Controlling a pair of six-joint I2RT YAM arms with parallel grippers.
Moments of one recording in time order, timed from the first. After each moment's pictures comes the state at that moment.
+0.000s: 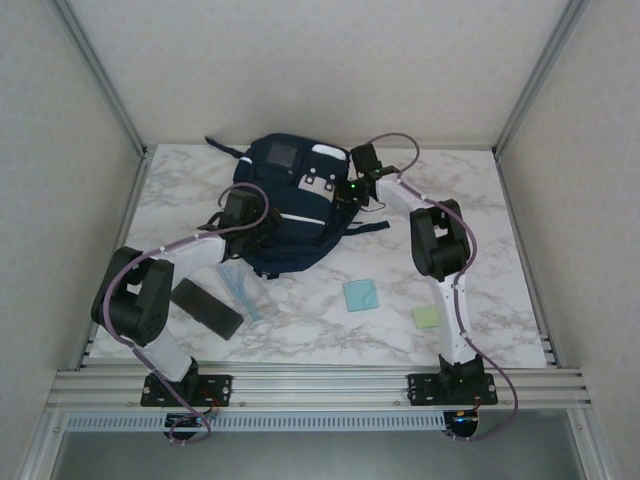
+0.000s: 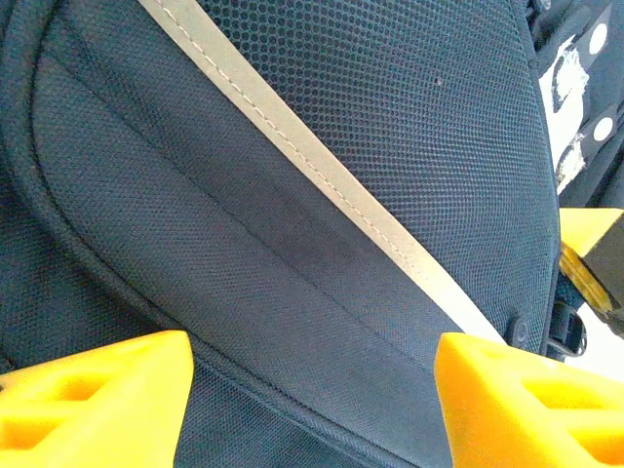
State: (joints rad) left arm -0.39 1.67 0.94 -0.05 0.02 -0.99; right arm 0.40 2.34 1.87 -0.48 -0.31 0.47
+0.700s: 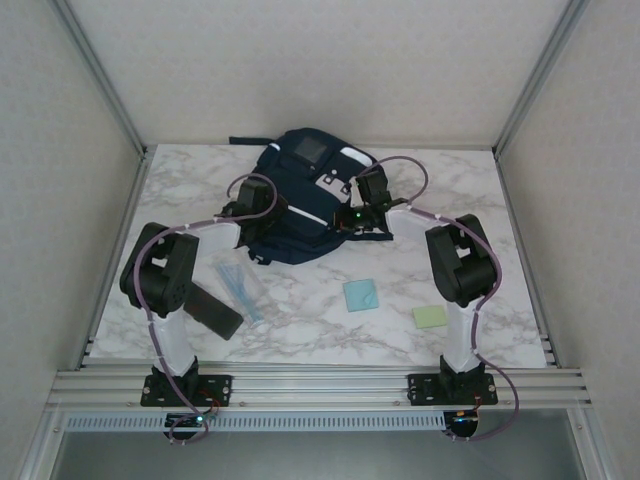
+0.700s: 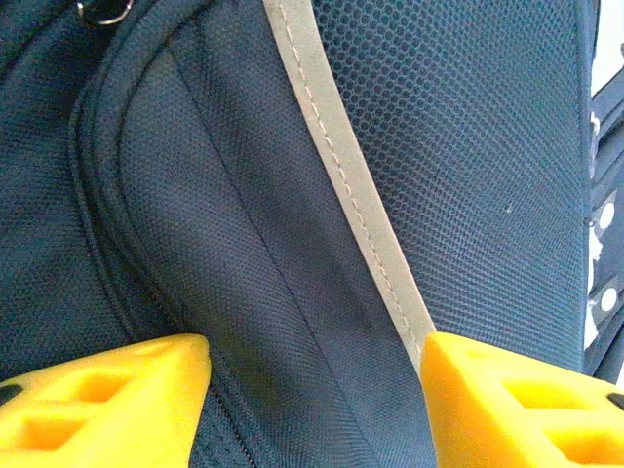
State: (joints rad) left arm -0.40 1.91 1.10 0.10 -0.03 -1.07; right arm 0.48 2.00 1.31 -0.18 -0.31 0.42
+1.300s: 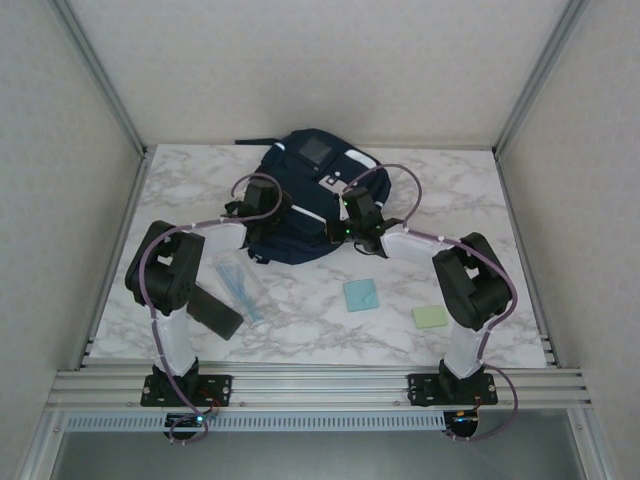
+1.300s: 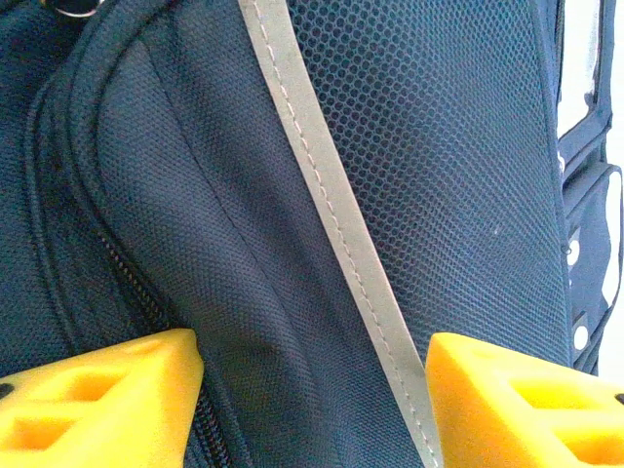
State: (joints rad) left arm -0.43 1.93 1.12 0.13 -0.07 -1.12; right arm 0.61 1.82 1.09 -0.01 -0.12 0.37
